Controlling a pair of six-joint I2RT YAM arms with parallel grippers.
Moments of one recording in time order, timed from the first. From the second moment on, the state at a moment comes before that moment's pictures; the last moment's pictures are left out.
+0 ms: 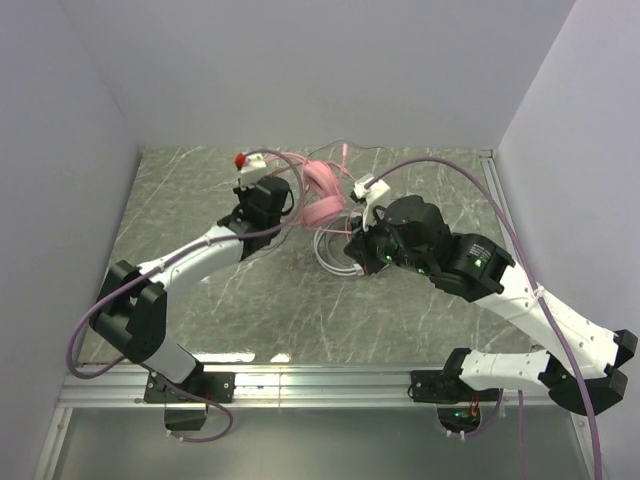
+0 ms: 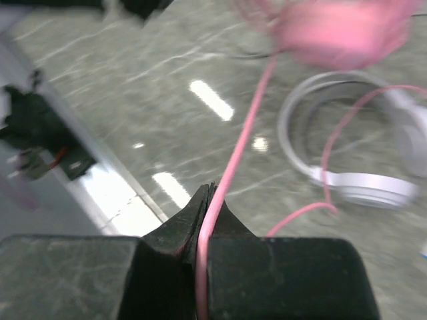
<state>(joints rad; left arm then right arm) -0.57 1.55 1.14 -0.10 -0.87 -0.49 0.97 1.10 1.37 -0.78 0.05 0.23</state>
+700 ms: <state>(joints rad) -0.90 1.34 0.88 0.17 -1.02 -0.09 0.86 1.17 1.40 -0.73 0.46 -0.01</state>
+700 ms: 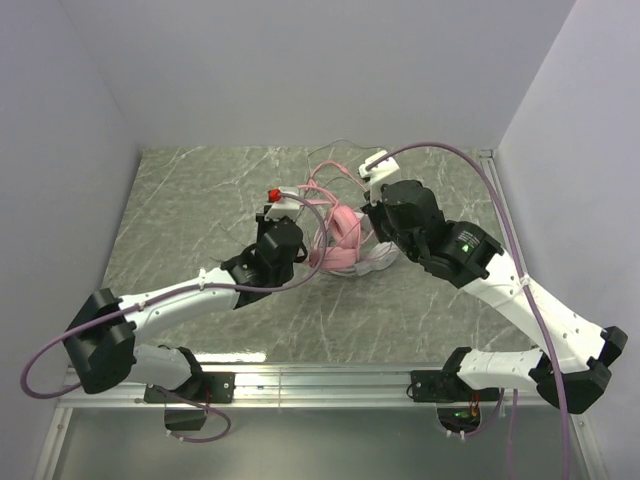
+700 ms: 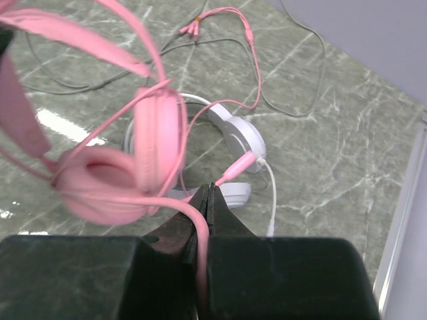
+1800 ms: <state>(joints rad) -1.08 0.88 0.95 -0.31 -0.70 -0.07 0.76 1.25 1.29 -0.60 0.31 -0.03</state>
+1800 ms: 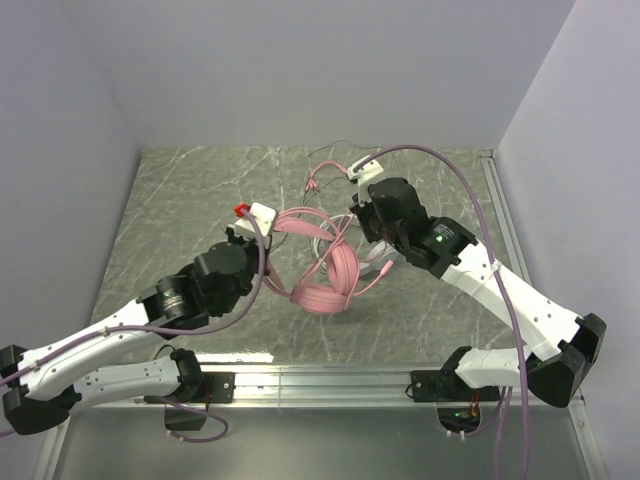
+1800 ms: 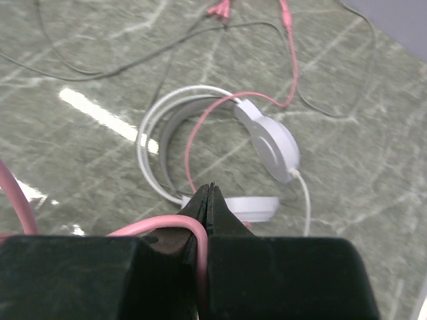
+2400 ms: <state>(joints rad) -1.07 0.99 1.20 -0.68 -0.62 -0.30 0.68 1.11 0.99 -0.23 0.04 0.01</state>
